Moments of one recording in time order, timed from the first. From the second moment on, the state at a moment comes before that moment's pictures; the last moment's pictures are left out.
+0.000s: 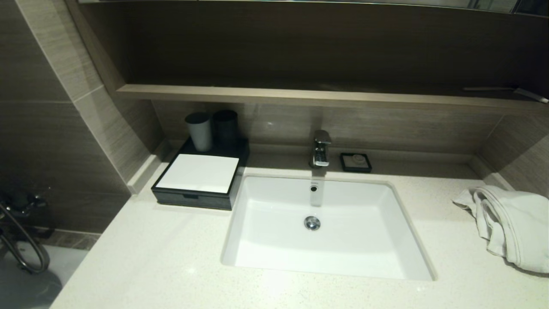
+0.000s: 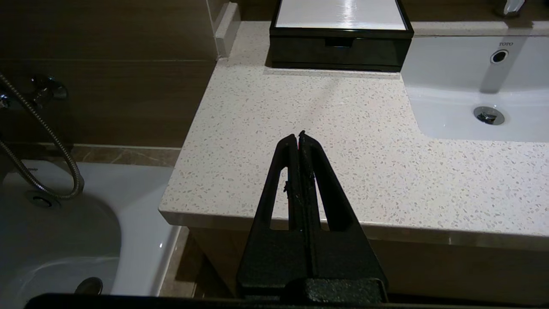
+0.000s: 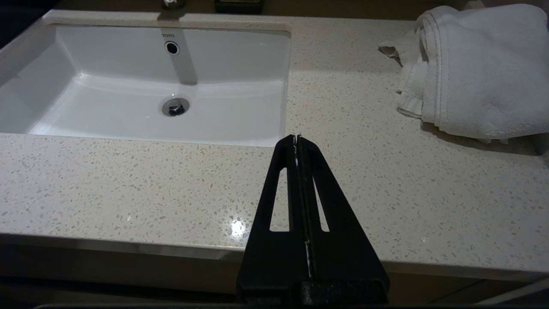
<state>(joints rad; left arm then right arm) -0.01 0.00 0.00 -0.01 -0.01 0.06 0.00 0.00 0.00 0.00 0.00 0.00</state>
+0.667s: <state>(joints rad) -0.01 0.00 0.00 -0.01 0.00 0.03 0.00 0.00 0.00 0.00 0.00 0.00</state>
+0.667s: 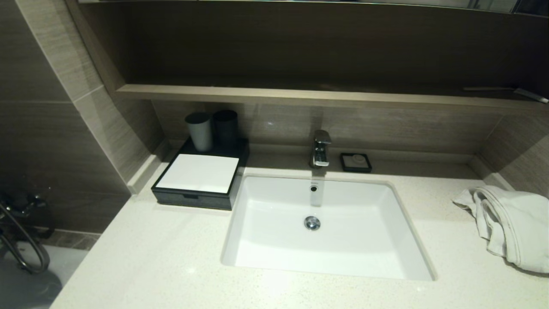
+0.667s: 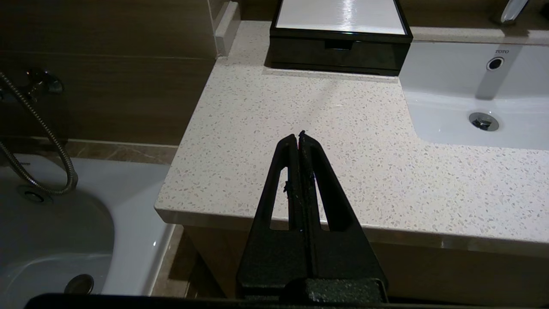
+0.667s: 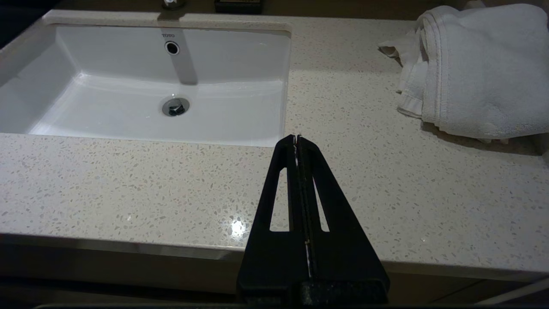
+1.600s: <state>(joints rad) -0.01 0.00 0.00 -0.01 0.00 0.03 0.00 0.00 0.00 0.00 0.00 0.00</state>
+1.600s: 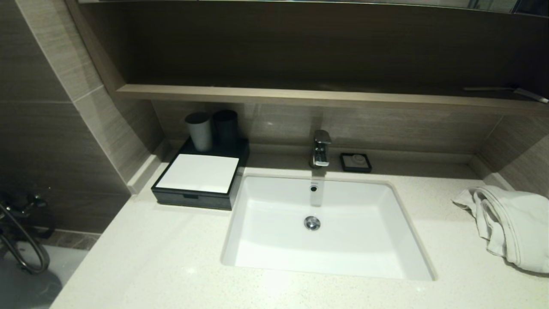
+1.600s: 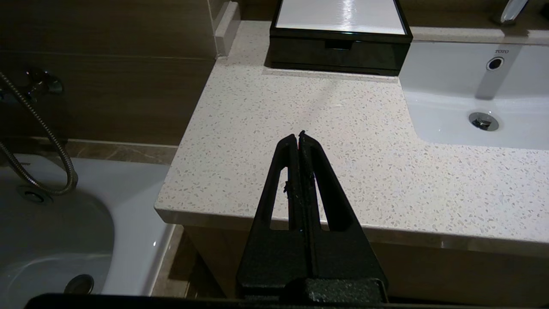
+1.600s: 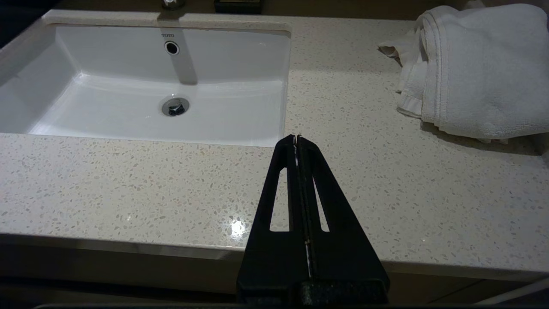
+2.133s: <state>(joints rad) -0.01 0.00 0.00 -0.01 0.00 0.03 0.00 0.00 0.00 0.00 0.00 0.00</state>
